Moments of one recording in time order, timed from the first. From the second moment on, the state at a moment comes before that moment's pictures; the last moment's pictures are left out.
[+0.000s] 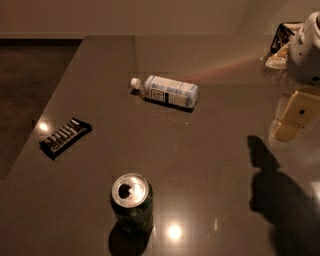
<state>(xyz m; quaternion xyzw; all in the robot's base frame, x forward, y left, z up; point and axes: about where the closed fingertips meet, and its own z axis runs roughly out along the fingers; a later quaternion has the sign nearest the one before) 0.438 -0.217 0.976 -0.60 0.78 -0.03 0.16</state>
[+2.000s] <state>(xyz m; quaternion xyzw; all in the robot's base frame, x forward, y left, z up) 0.336 -0.114 0.917 -0.66 0.68 0.18 0.25</state>
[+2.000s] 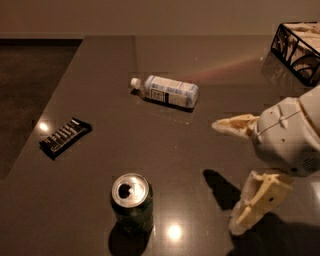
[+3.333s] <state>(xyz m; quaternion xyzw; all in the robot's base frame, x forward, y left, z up) 0.306 0.002 0.888 -0.69 0.62 0.25 0.28</state>
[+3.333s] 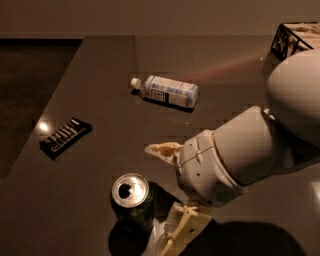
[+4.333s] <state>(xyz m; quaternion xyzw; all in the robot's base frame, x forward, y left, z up) 0.311 0.020 0.893 -0.68 0.63 0.28 0.26</state>
